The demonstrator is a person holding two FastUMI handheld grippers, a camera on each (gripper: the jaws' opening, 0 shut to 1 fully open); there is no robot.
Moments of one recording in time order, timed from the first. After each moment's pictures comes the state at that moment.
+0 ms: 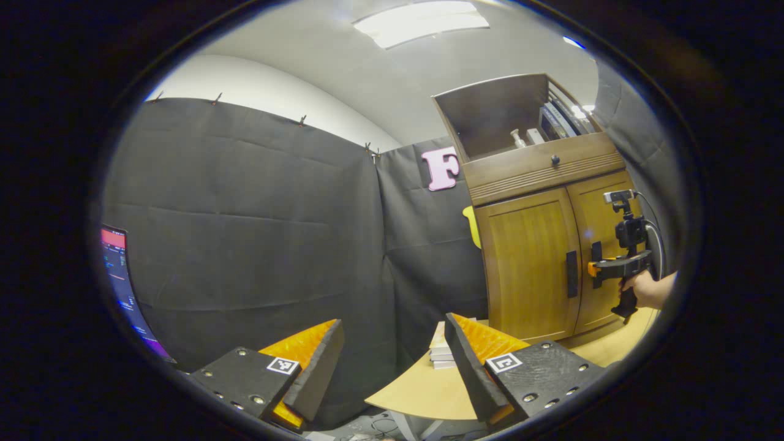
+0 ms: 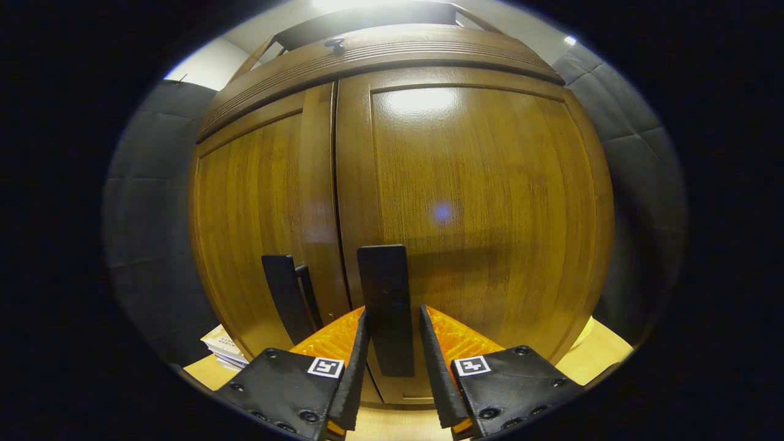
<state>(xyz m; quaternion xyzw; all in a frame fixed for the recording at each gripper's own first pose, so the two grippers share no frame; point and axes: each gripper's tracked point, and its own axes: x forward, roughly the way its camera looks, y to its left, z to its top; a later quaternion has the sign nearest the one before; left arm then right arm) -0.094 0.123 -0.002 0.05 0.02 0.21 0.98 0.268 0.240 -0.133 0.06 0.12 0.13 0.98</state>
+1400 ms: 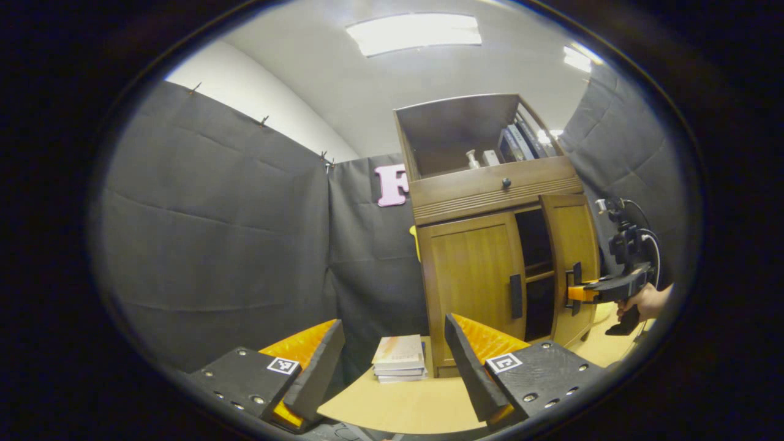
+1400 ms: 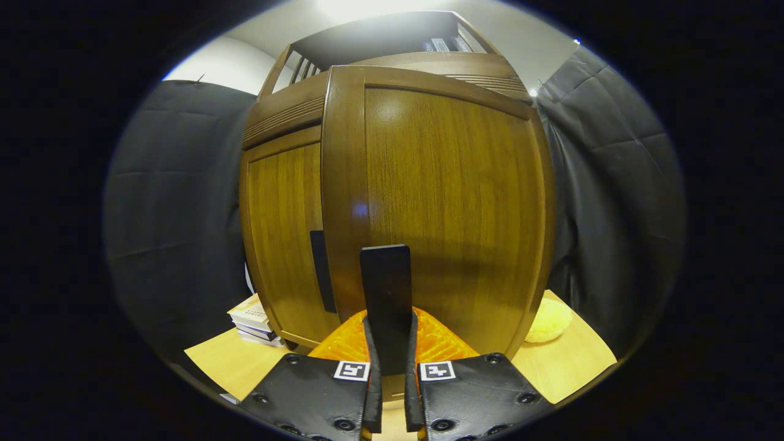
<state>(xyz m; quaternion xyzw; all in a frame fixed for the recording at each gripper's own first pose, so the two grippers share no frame) -0.075 0.092 0.014 0.01 -0.02 0.08 1.00 0.159 0.181 -0.117 0.04 0.13 0.19 0.97</state>
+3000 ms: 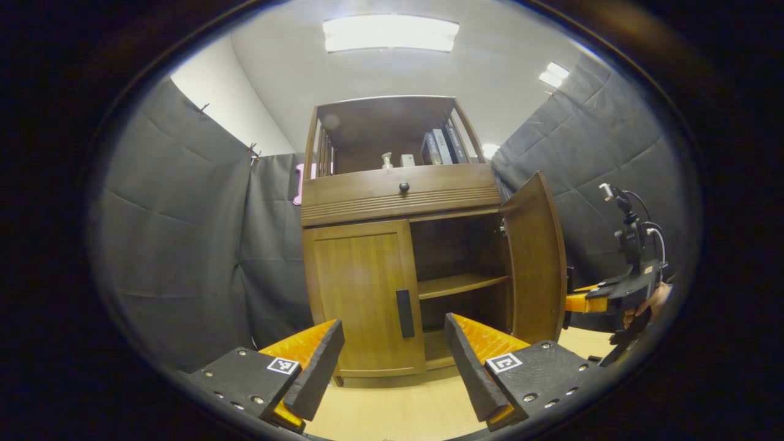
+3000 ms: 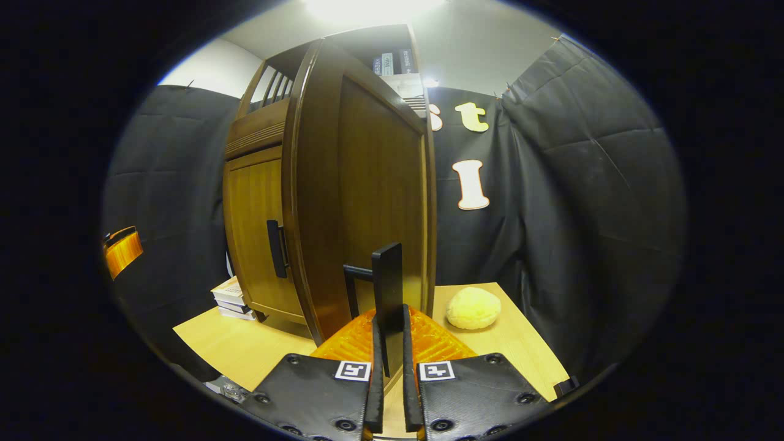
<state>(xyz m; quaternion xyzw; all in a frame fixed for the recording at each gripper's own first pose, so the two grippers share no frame) -0.043 -0.008 0.024 -0.01 -0.03 -0.10 0.99 0.099 0.004 -0.113 0.02 0.14 0.14 0.98</state>
